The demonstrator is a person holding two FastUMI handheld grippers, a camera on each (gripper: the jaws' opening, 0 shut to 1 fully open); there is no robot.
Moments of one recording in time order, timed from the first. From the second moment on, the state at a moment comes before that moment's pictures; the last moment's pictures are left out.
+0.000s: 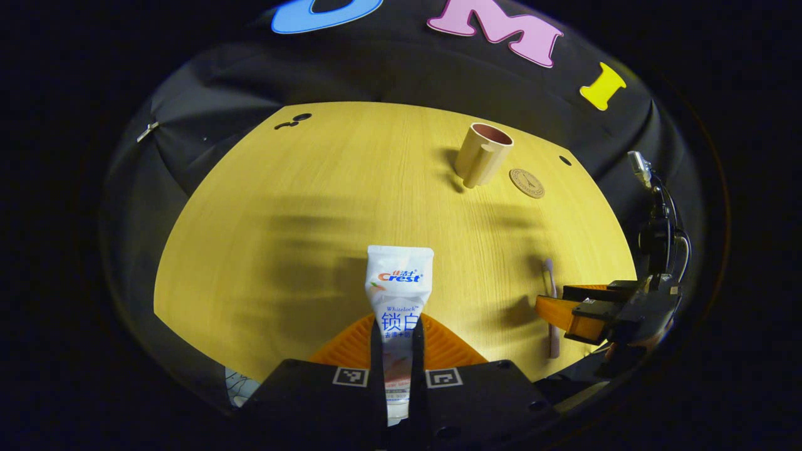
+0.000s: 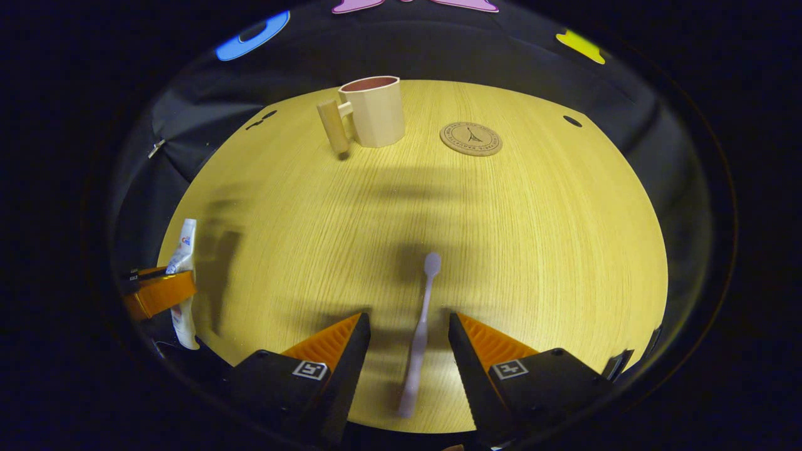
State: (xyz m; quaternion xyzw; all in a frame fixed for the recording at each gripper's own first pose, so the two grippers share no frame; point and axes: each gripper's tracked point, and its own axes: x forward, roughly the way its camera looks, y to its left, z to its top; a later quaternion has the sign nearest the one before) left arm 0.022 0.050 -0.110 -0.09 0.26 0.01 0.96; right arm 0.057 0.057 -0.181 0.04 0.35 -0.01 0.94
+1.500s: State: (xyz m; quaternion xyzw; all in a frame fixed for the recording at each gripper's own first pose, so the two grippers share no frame) left arm 0.107 -0.020 0.176 -0.12 -0.06 -0.09 0.99; right arm 0.029 0.044 -0.008 0.15 0.13 0.17 0.97
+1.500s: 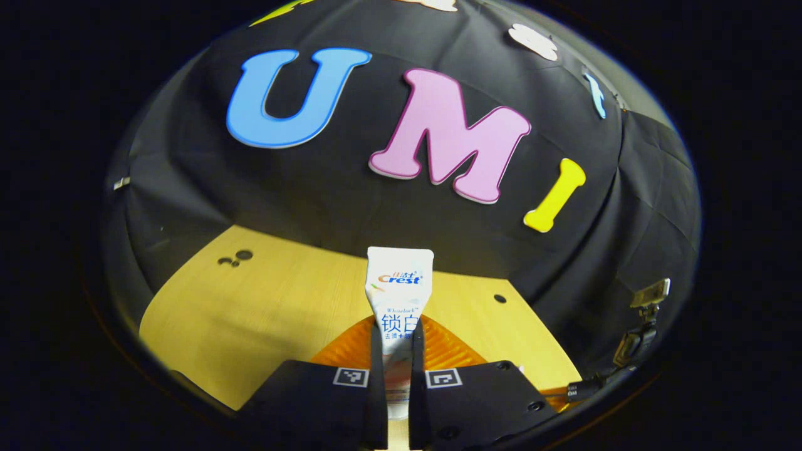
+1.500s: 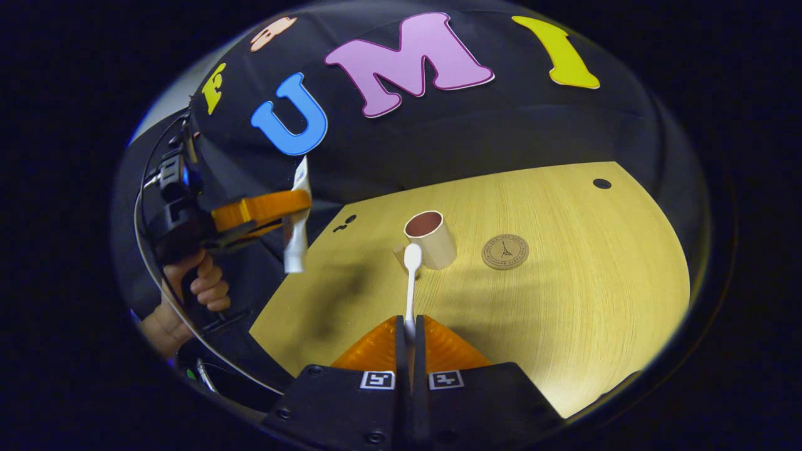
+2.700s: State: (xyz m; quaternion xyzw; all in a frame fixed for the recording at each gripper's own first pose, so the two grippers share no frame) left arm 0.304 -0.078 0.131 -0.09 -0.05 -0.08 0.99; right arm 0.038 -0.055 -0.023 0.18 0.14 0.14 0.96
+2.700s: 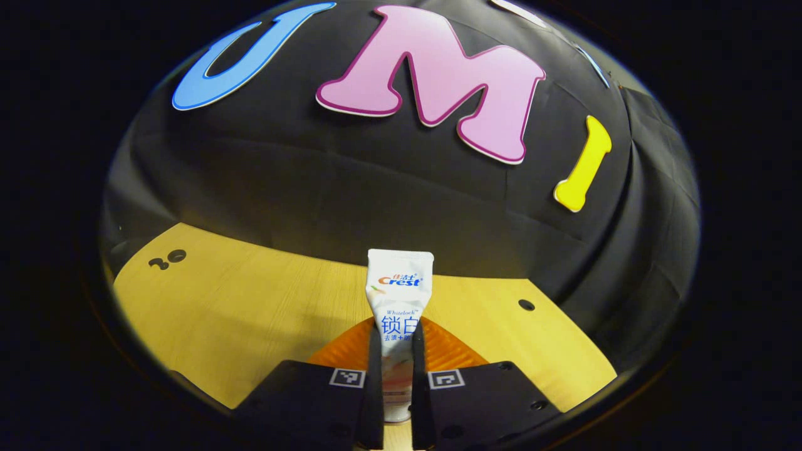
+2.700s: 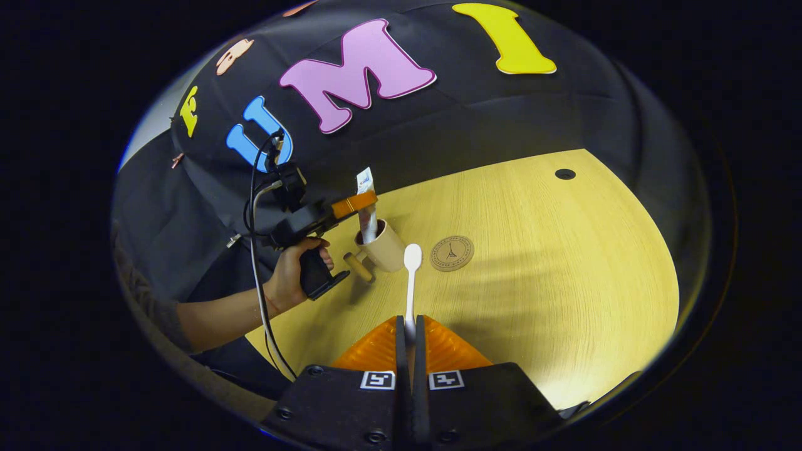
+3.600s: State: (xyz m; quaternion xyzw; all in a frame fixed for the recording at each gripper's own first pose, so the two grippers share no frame) left arm 0.216 -0.050 0.105 -0.06 -0.03 -0.06 1.00; right arm 0.053 -0.009 0.032 0.24 0.07 0.17 0.95
